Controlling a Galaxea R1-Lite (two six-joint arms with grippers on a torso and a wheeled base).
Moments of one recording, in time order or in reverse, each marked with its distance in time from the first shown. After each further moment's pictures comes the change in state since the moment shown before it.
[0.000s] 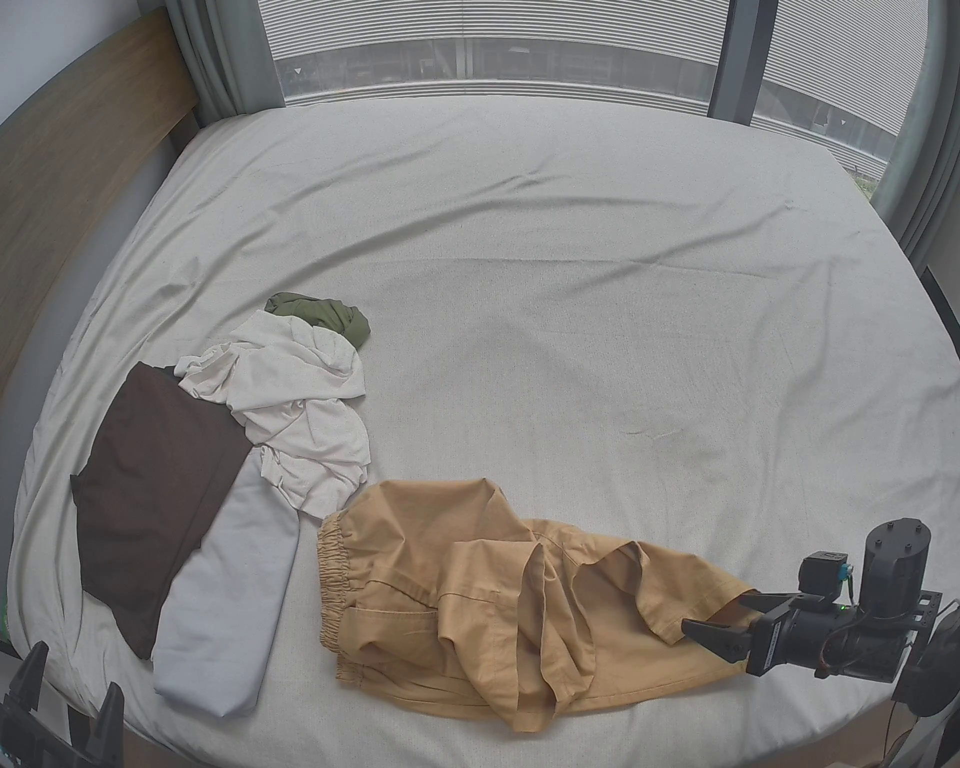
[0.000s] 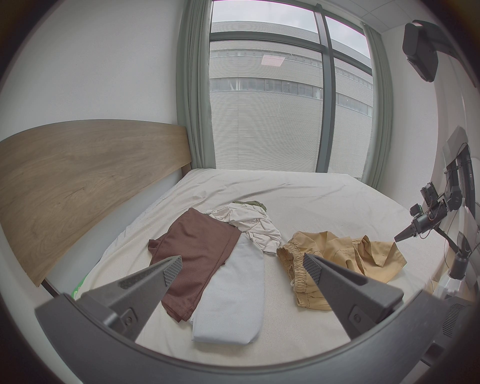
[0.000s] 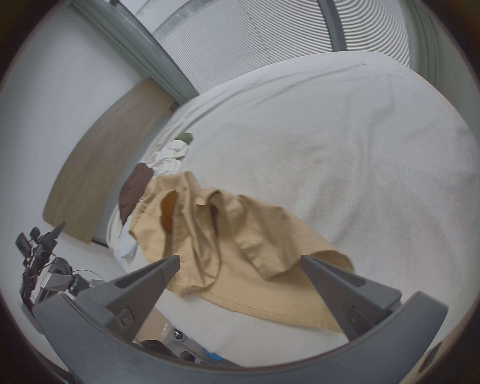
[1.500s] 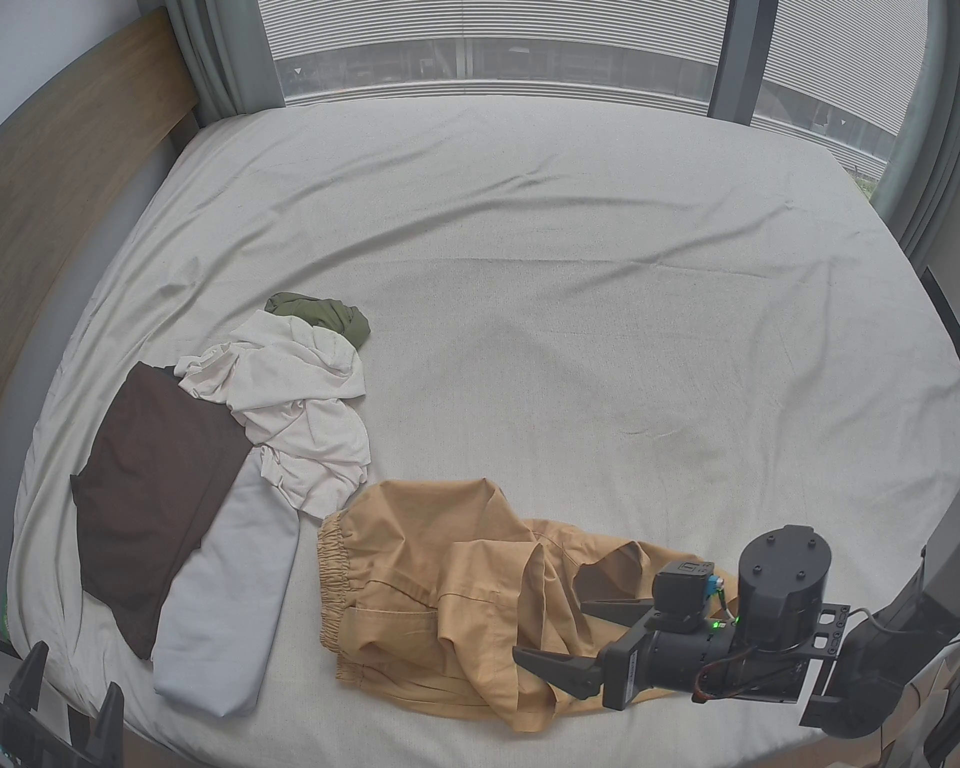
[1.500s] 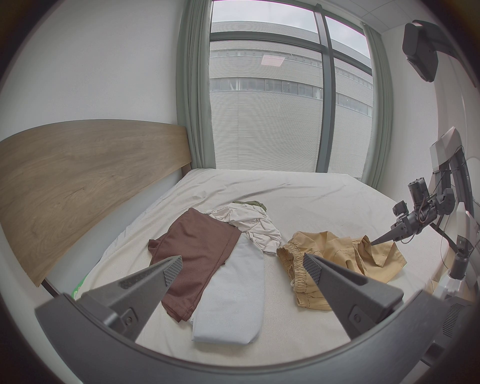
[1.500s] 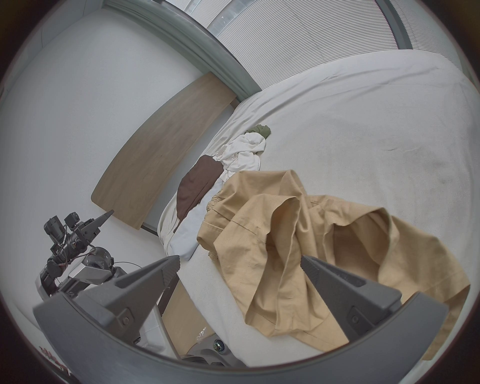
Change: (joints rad) left arm 0.000 0.000 0.000 0.000 0.000 0.000; right arm 0.344 0.235 -0.297 -0.042 0.005 0.058
